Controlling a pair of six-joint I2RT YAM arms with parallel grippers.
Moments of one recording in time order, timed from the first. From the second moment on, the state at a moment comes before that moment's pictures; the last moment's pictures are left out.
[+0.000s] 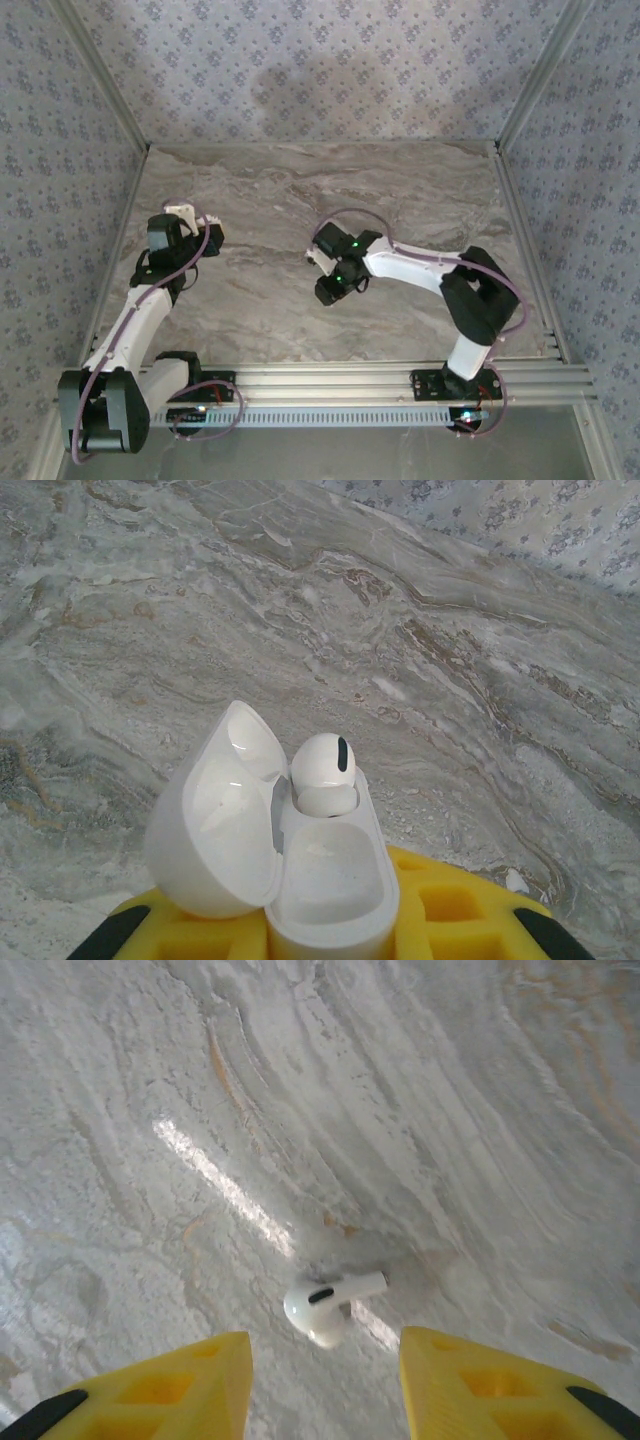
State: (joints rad) left arm -0.04 1.00 0.60 -0.14 0.24 -0.32; right arm 0.85 1.70 1.12 -0.71 -0.18 0.13
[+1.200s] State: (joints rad) left arm -0.04 1.00 0.60 -0.14 0.24 -0.32; right arm 0.93 1.80 1.14 -0.76 -0.13 -0.05
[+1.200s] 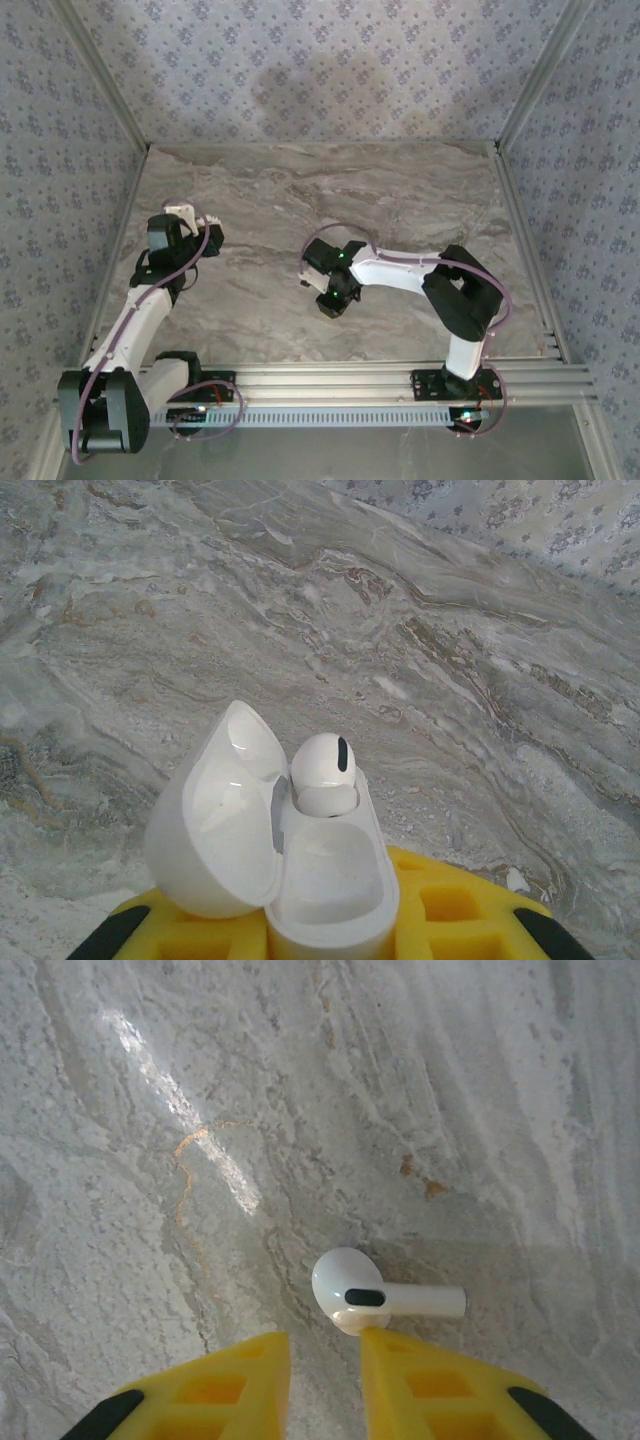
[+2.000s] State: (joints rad) left arm -0.05 1.00 0.60 -0.16 0.24 -0.31; right arm 0.89 1.77 1.11 -0.69 -0.23 -0.05
